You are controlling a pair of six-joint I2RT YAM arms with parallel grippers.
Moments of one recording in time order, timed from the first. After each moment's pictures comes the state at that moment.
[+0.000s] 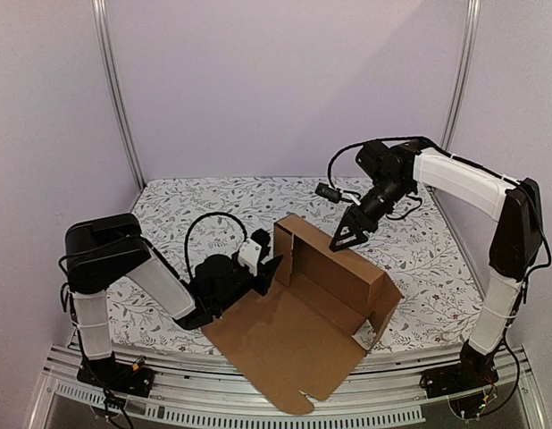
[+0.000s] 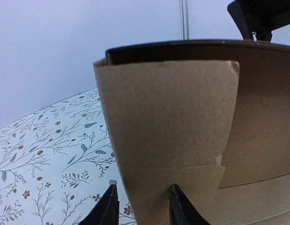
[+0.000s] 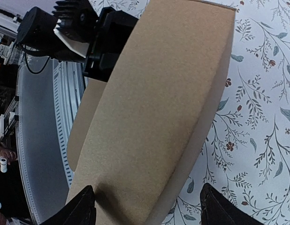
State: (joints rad) left arm -0.99 1.98 0.63 1.26 -0.36 0.06; right arm 0.55 1.85 1.68 -1.16 -0.70 -0.45
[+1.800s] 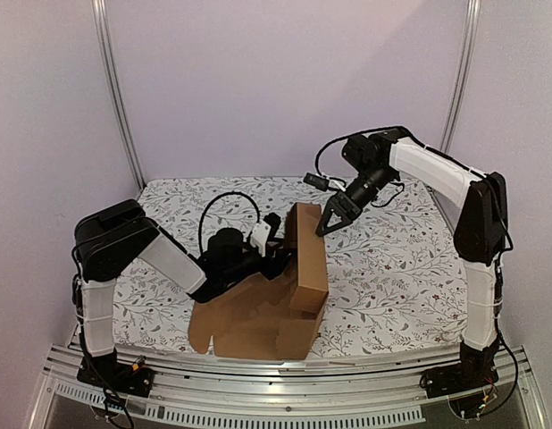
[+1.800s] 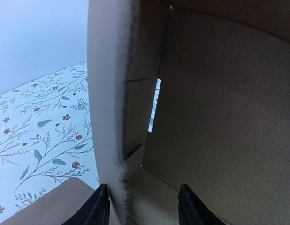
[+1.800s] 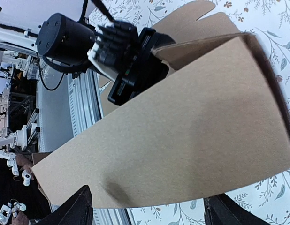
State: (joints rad) left arm -0.84 2.07 0.86 1.03 0.06 -0.08; right arm 0.53 2.11 2.03 -1.36 -0.82 -0.44
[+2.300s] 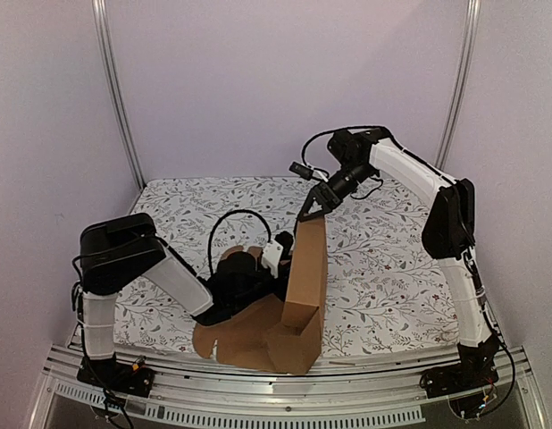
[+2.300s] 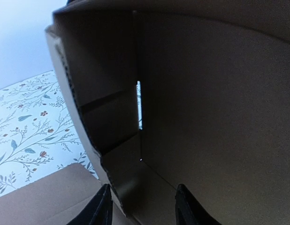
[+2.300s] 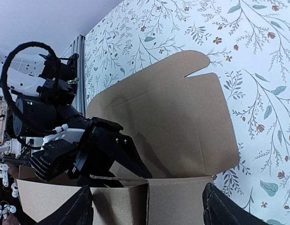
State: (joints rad) left arm -1.00 2.07 0.80 1.11 -0.10 -0.13; right arm 0.53 2.38 2.41 -1.36 -0.85 -0.42
